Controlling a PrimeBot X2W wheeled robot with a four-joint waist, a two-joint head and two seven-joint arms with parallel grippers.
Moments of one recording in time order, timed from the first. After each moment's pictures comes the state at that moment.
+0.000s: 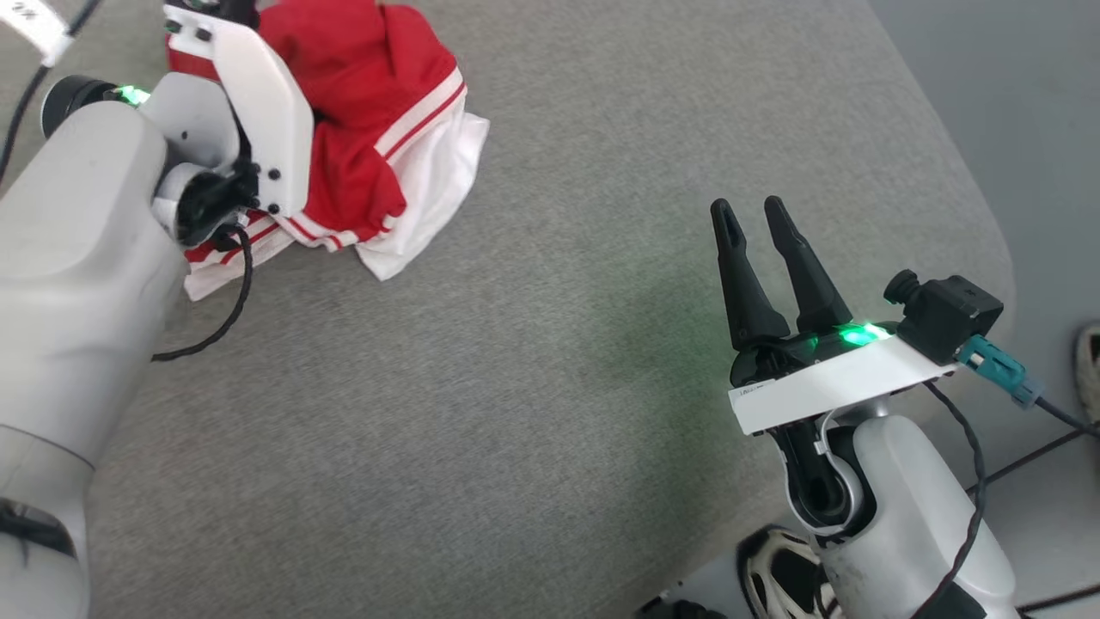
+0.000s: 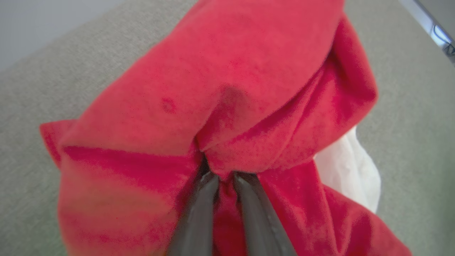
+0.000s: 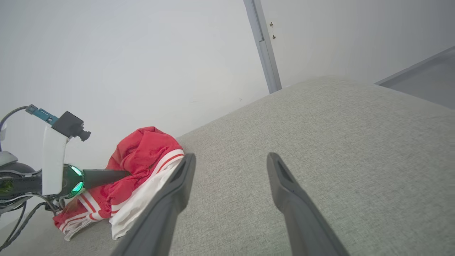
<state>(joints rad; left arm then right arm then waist) -1.19 0.45 -0.80 0.85 -0.86 -0.13 0.53 -0.41 -0.06 0.27 0.27 0.68 0.13 -0.26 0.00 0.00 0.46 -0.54</state>
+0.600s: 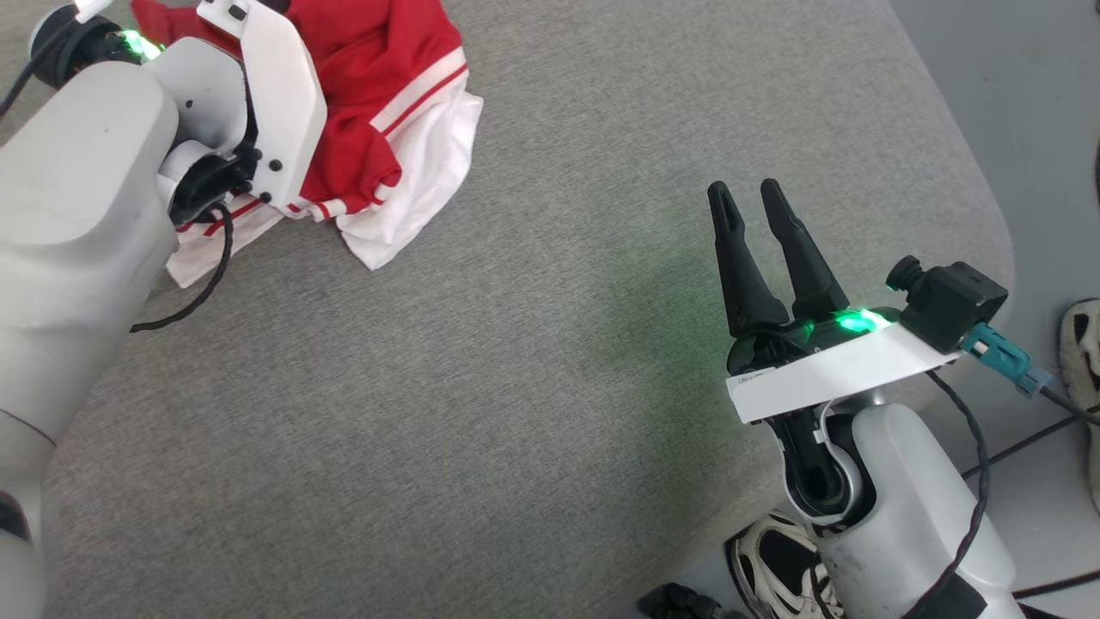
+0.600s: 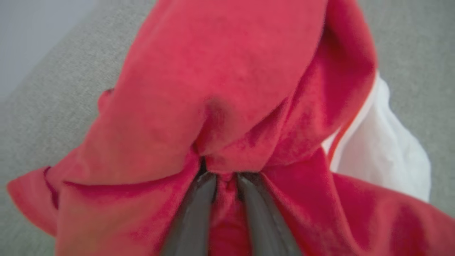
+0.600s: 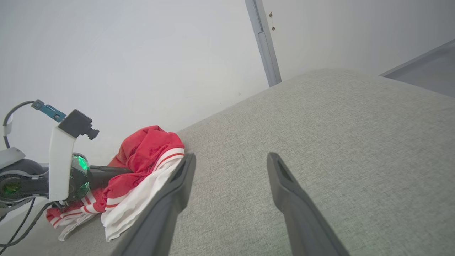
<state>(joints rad) -1.31 0.51 -1.07 0.82 -0.85 -0.14 0.54 -0.43 -0.05 0.29 0.25 0.72 0.13 -0.26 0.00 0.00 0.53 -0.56</state>
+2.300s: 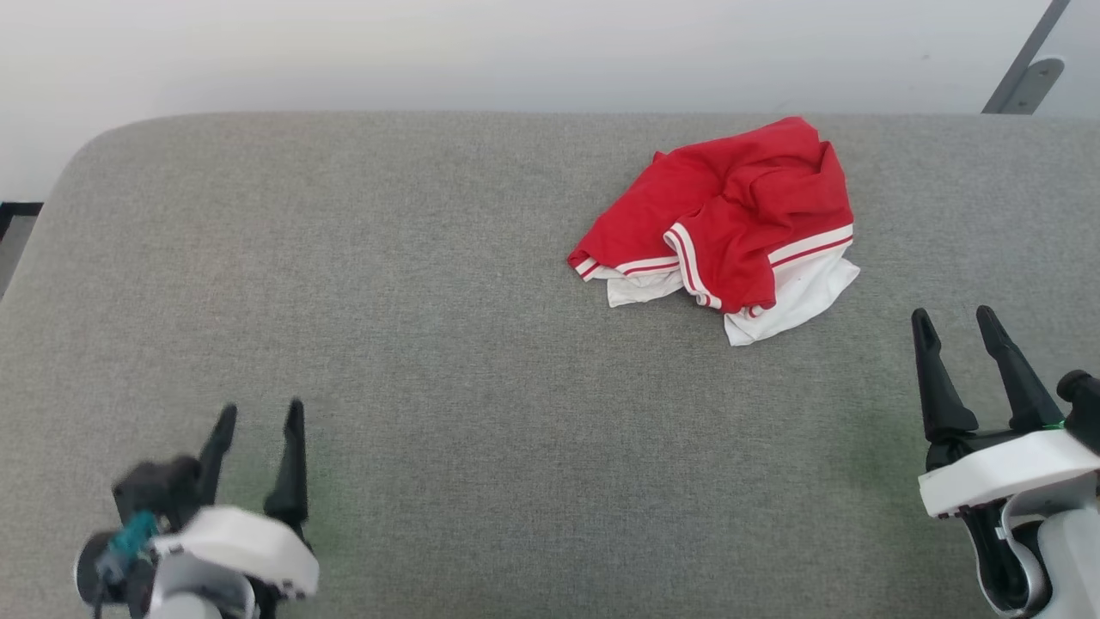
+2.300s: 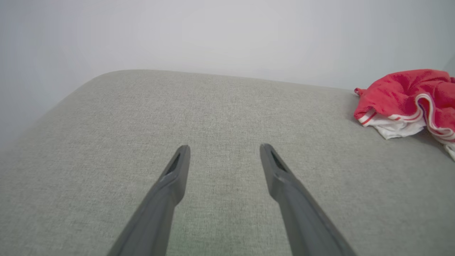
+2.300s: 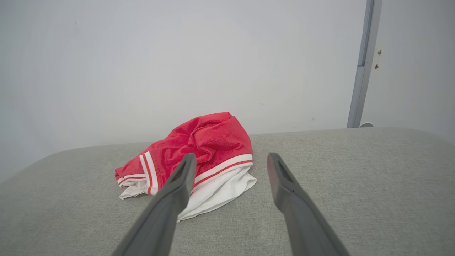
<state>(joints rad) -0.16 0.33 -0.22 0.36 -0.51 0.01 -0.26 -0.21 -0.30 0.07 0.31 0.49 0.13 -0.26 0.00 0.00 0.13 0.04</state>
